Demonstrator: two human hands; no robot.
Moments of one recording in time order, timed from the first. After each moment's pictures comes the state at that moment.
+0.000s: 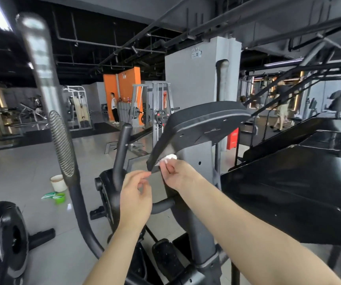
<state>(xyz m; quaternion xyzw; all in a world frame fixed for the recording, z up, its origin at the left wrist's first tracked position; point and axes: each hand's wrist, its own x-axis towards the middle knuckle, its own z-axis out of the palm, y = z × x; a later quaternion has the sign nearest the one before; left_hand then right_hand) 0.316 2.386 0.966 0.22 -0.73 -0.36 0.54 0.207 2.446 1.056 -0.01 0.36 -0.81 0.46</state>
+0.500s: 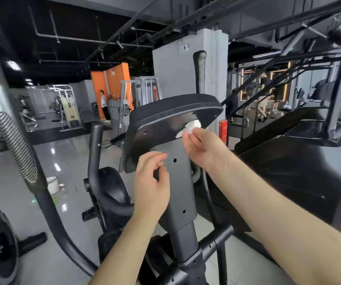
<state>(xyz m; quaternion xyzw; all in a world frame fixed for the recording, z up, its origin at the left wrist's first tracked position) 0.240 2.466 0.998 0.10 -0.74 -0.33 0.57 0.122 2.548 1.100 -0.04 0.26 -0.90 0.35</state>
